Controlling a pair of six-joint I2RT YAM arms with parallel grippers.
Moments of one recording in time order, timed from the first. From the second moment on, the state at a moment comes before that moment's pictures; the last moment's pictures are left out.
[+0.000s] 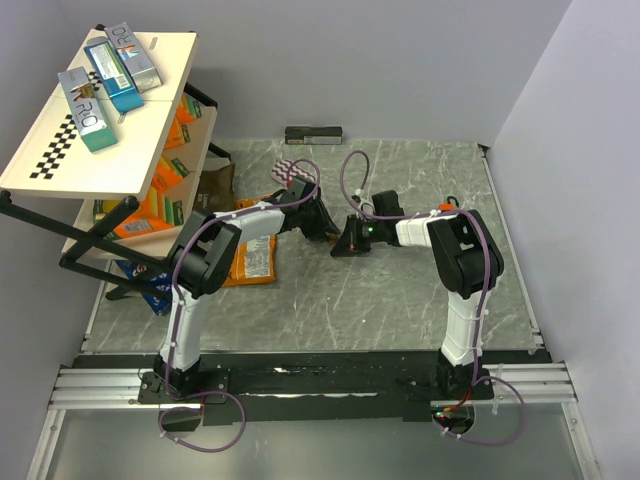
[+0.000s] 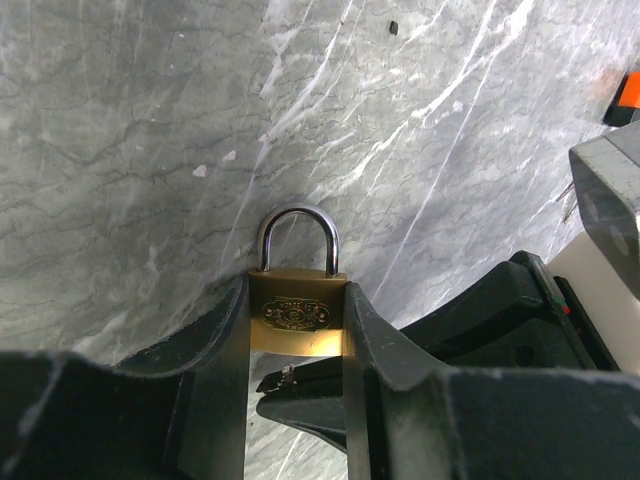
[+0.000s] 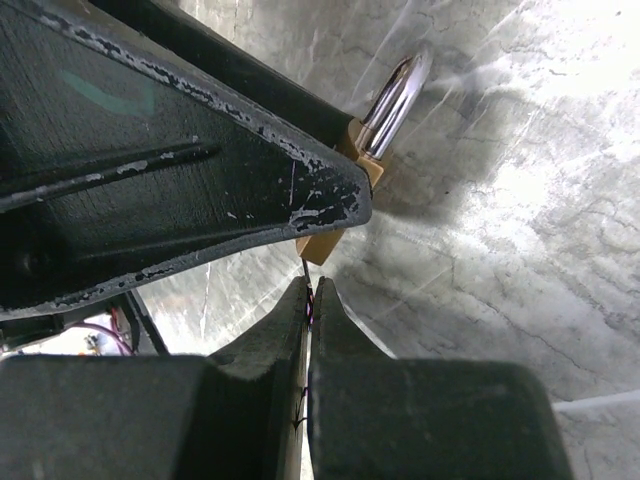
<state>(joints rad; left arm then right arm) -0.58 2.16 1.49 -0.17 0.22 -0.97 0.32 2.00 1.07 0.05 -0.75 0.44</state>
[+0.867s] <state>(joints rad) -0.58 2.16 1.49 -0.16 0.21 -0.97 0.31 2.02 1.13 -0.03 -0.72 0.50</state>
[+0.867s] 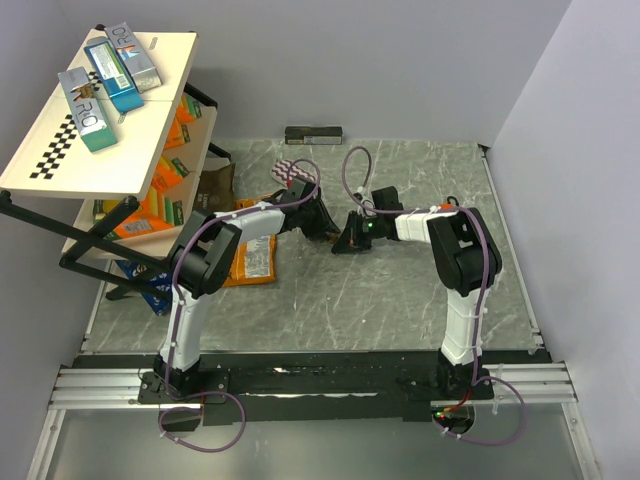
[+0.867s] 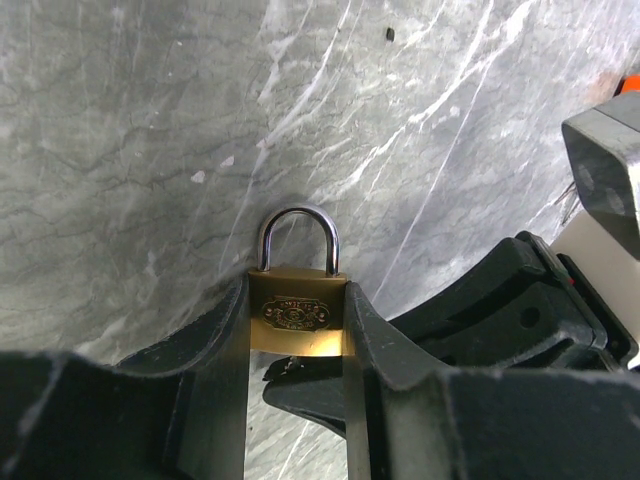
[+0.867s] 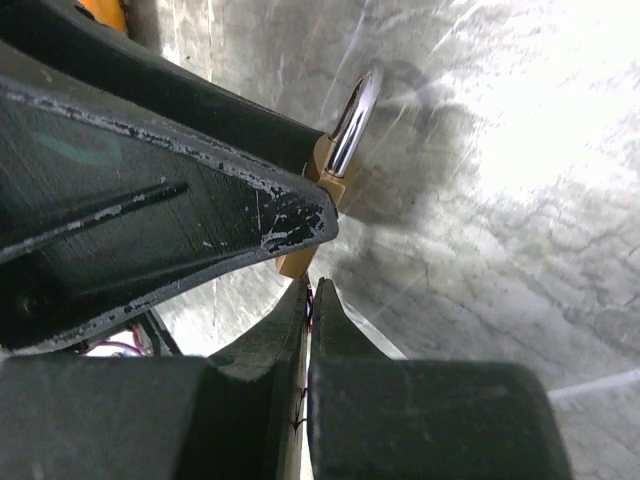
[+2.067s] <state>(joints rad) -0.60 2.16 1.47 -0.07 0.12 -0.94 0.29 2.07 1.24 -0.13 -0.67 0.60</state>
